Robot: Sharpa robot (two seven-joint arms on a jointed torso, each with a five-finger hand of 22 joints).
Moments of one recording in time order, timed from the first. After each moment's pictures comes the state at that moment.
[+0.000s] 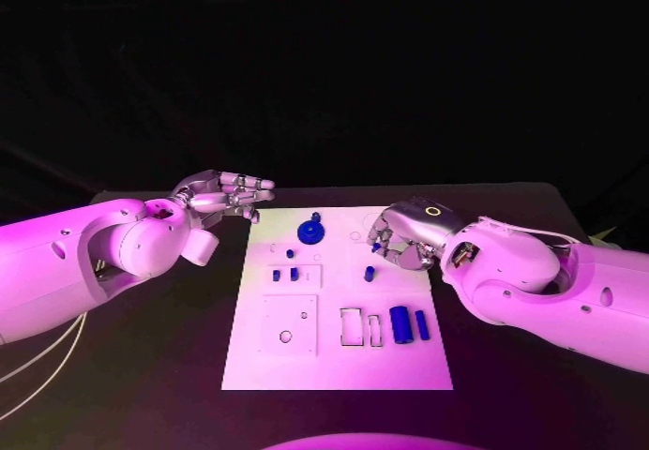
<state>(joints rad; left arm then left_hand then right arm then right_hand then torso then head) 1.25 -0.99 -0.02 1.54 -0.08 -0.15 0.13 1.52 -0.17 0.33 0.14 0.05 1.03 0.17 0.11 0.10 1.11 0.11 0.19 0.13 1.16 0.03 0.94 0.53 0.18 1.07 0.11 0.80 0.67 1.26 -0.86 -0.12 1.79 -1.78 -0.32 -0.30 1.47 -0.15 0.45 0.09 0.23 1.17 0.12 0.09 0.19 1.28 0.05 0.12 0.14 1.47 -0.02 1.38 1.31 0.11 1.37 0.08 1.14 1.31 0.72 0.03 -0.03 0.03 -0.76</state>
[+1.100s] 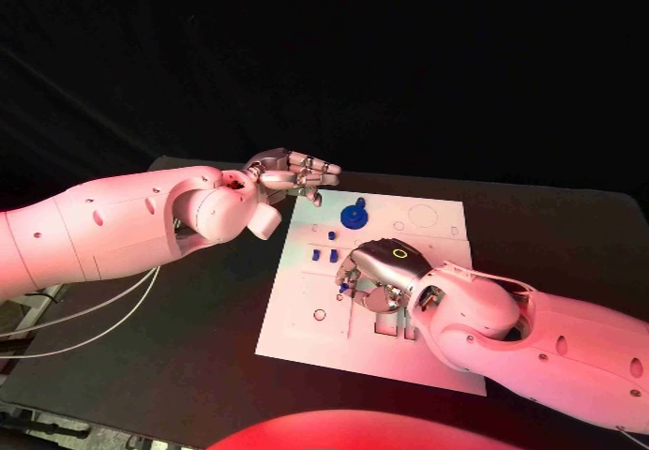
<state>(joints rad) 1.25 -0.94 -0.02 1.53 -0.09 -0.15 0.13 1.52 -0.17 0.33 0.14 0.05 1.03 0.18 0.11 0.10 1.11 0.11 0.19 0.13 1.16 0.03 0.94 0.53 0.18 1.07 0.11 0.80 0.67 1.12 -0.62 -0.14 1.71 -1.73 -0.32 -0.25 1.46 -0.15 0.45 0.09 0.23 1.17 0.12 0.09 0.19 1.28 0.05 0.11 0.14 1.47 -0.02 1.39 1.31 0.11 1.37 0.08 1.14 1.31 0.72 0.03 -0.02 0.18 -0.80</state>
